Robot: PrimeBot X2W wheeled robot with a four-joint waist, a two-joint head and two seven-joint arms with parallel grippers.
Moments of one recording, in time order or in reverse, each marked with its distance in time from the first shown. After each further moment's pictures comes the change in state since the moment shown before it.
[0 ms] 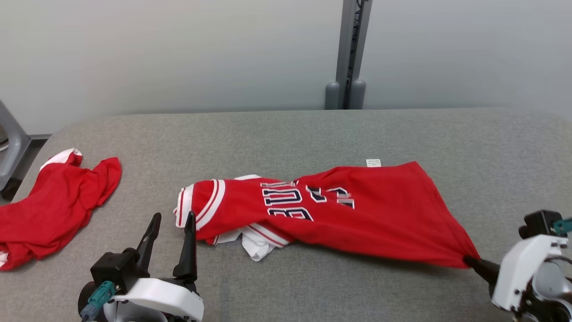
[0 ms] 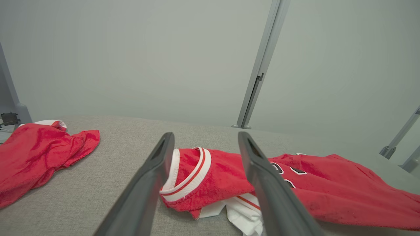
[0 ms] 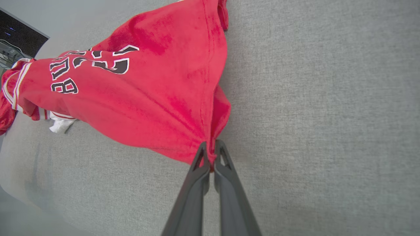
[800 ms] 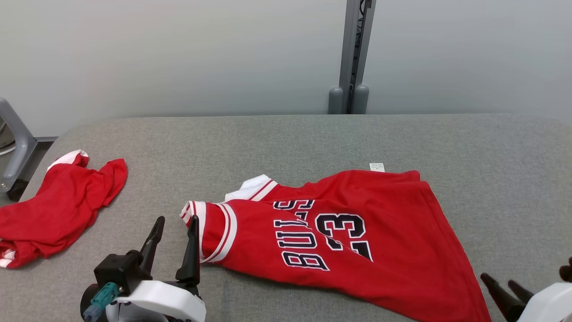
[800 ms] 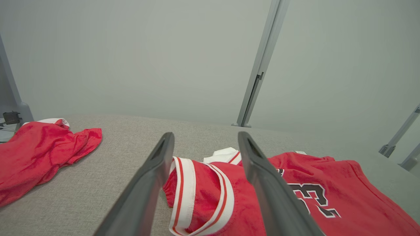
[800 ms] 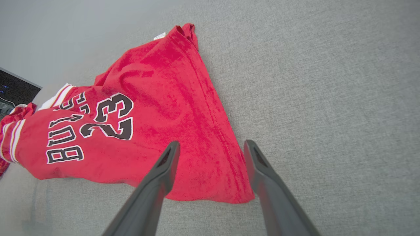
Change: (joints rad) left arm 0.010 0.010 -0.018 -0.012 -0.009 0.008 0.014; right arm 0.331 0.244 -0.442 -0.295 -0.292 0.000 0.077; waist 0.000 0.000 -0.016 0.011
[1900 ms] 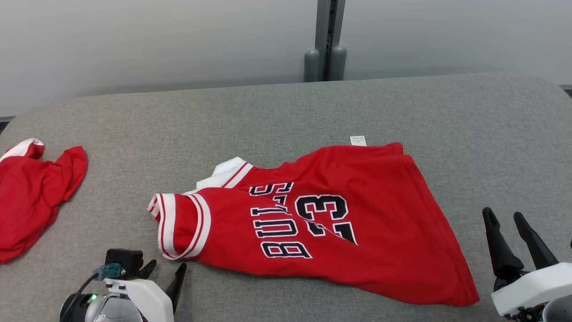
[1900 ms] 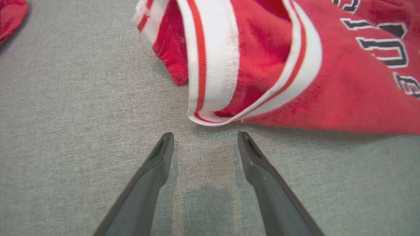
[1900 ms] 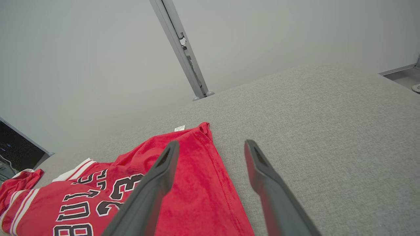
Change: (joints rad) left arm -0.095 0.139 -0.100 0.262 -0.051 -0.118 0.342; right arm -0.030 0.124 -0.001 -0.214 -0.157 0.000 -0.385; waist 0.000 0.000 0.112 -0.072
